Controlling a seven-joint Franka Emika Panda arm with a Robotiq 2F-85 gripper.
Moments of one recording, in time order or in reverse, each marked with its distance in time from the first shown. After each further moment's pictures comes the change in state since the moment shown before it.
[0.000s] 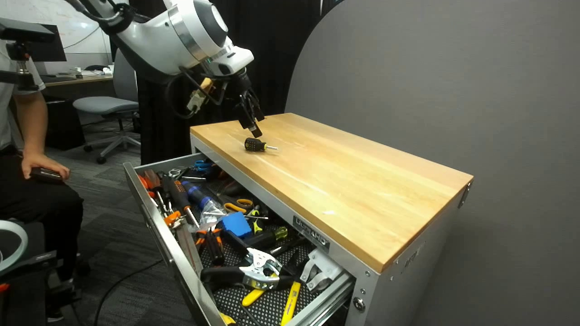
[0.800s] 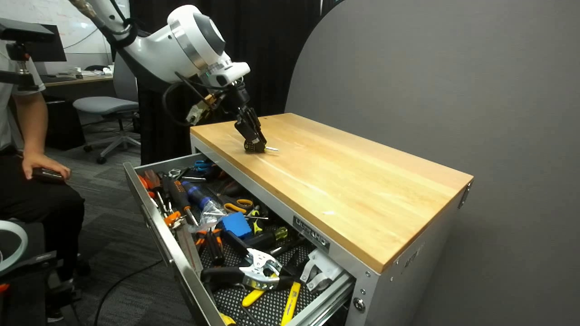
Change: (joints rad) arm 0.126 0.070 -0.084 0.060 -0.045 -0.198 0.042
